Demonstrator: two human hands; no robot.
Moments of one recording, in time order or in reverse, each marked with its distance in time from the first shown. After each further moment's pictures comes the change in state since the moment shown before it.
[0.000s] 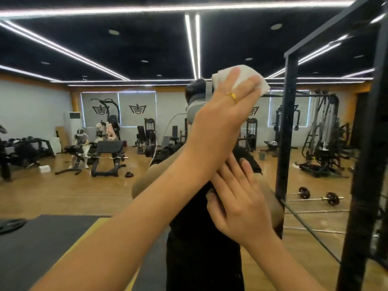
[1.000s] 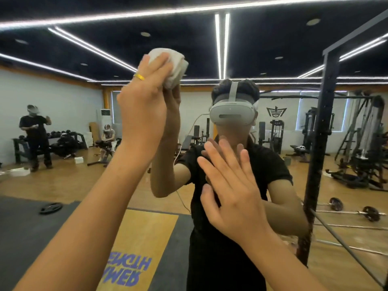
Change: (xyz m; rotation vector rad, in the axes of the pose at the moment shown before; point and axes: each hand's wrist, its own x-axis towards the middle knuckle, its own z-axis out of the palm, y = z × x) left_hand -0.046 -0.126 -0.105 0.109 0.170 -0.389; right_hand 0.051 -0.073 0.028 0.178 0.022 -0.024
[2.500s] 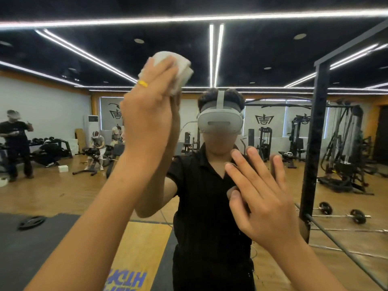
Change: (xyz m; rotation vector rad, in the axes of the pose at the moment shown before) left_hand -0.001 -0.064 -0.025 0.014 0.048 0.071; right_hand 0.001 -0.007 0.035 -0.246 0.020 -0.040
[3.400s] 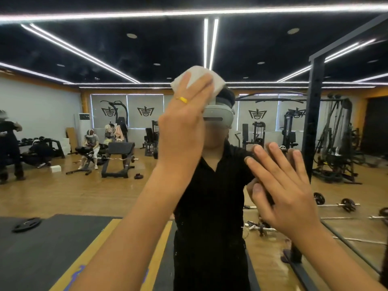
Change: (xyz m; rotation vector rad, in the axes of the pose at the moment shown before) left_hand -0.026 0.001 -0.002 -0.080 -0.065 -0.016; right_hand 0.000 -0.003 0.000 -0.032 -0.021 -0.004
